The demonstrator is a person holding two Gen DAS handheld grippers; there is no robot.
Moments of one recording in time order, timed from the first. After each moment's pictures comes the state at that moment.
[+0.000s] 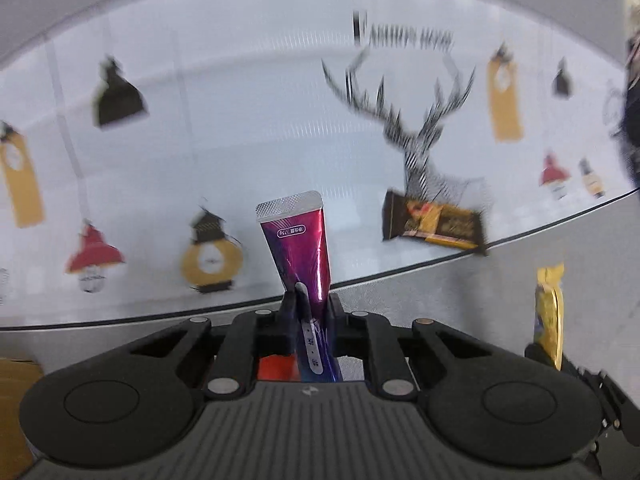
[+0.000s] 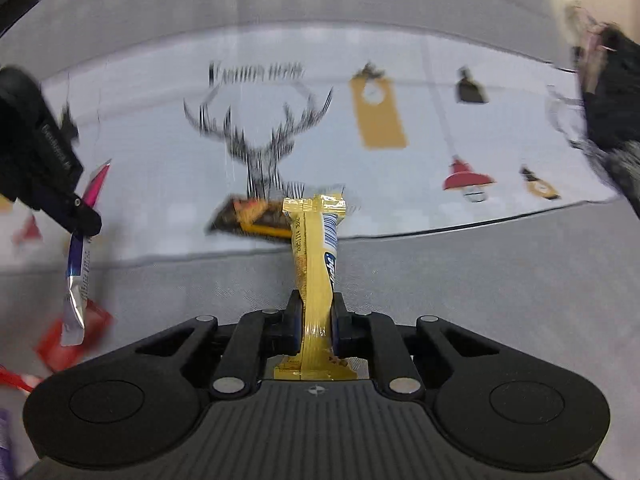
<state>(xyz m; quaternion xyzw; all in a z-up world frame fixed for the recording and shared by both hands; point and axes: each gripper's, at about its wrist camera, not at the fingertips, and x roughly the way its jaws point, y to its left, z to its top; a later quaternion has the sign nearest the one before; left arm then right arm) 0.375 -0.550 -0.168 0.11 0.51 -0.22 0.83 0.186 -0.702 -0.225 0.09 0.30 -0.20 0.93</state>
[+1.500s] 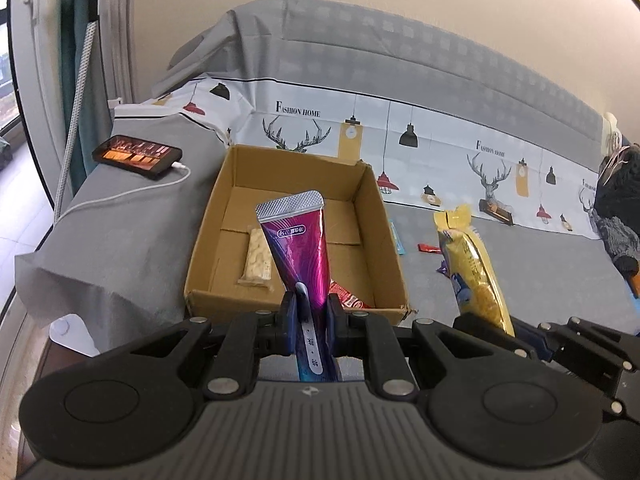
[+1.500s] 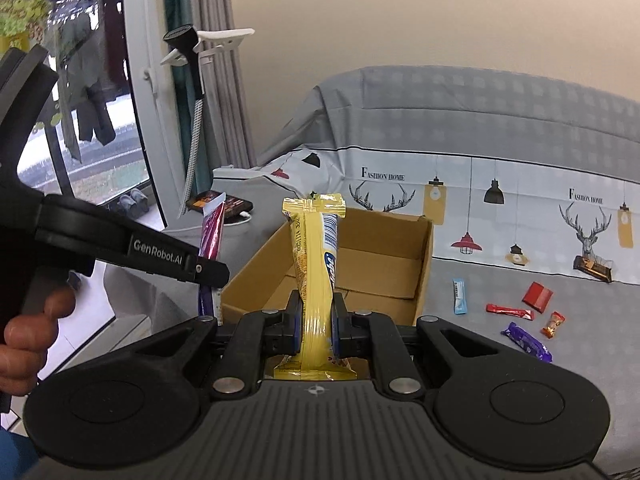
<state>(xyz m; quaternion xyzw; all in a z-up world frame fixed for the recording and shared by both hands) -0.016 -0.028 0.010 -0.01 0.38 -0.12 0.92 -0.078 -0.210 -0.007 0.03 0.25 0.12 0.96</state>
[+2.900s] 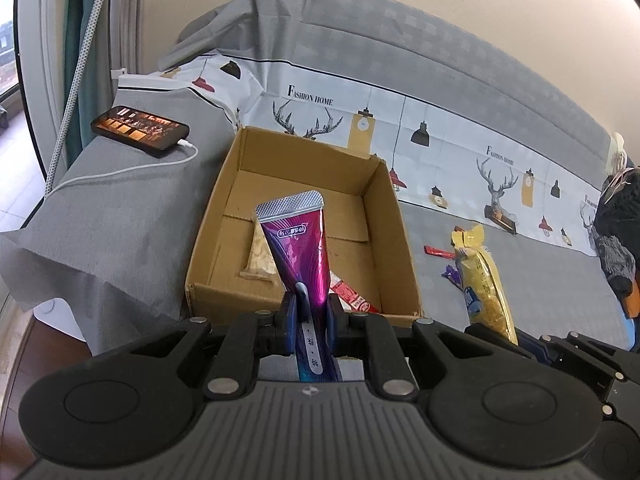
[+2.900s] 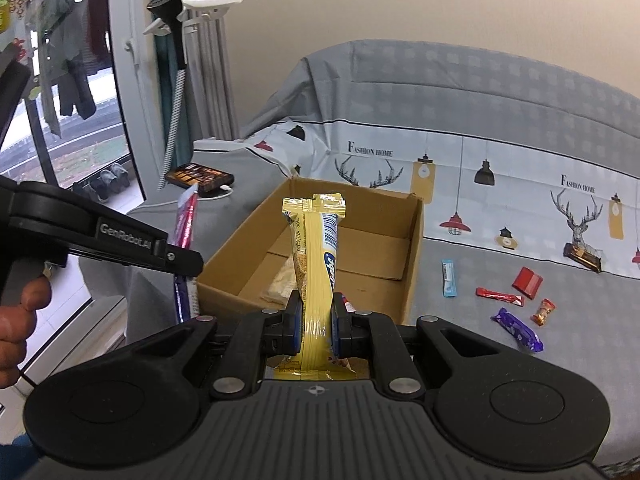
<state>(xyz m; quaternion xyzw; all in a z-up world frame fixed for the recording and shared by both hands) 0.020 -0.010 -0.010 -0.05 0.41 -0.12 0.90 -0.038 -0.202 -0.025 0.01 0.29 0.09 0.95</state>
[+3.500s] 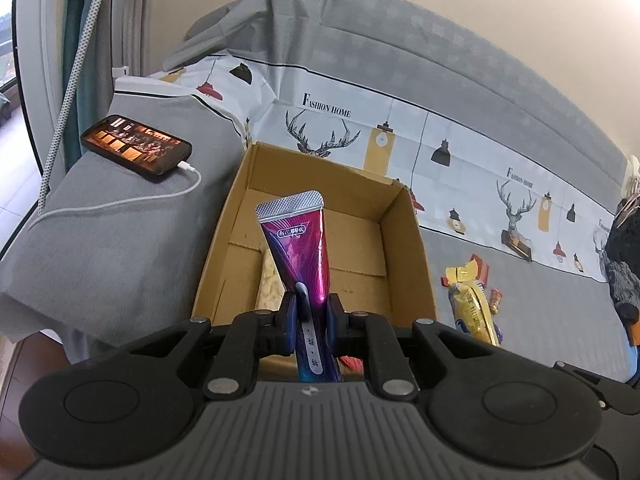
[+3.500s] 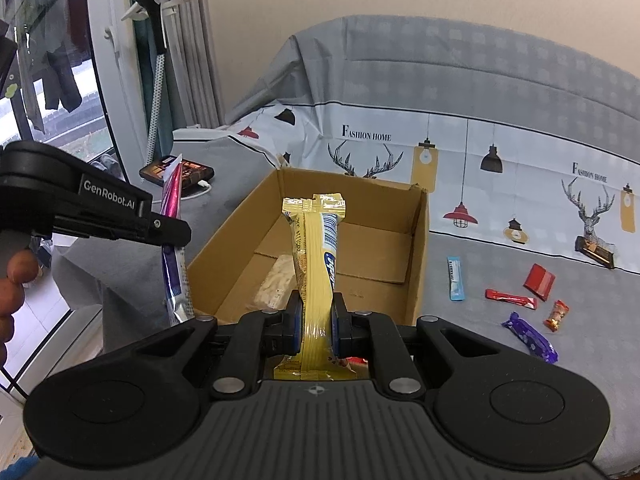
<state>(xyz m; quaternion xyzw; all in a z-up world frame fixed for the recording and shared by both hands) 0.100 -0.005 -0.015 -0.07 0.42 -0.10 0.90 0.034 -0.199 -0.040 0.02 0.32 0.08 0.94</state>
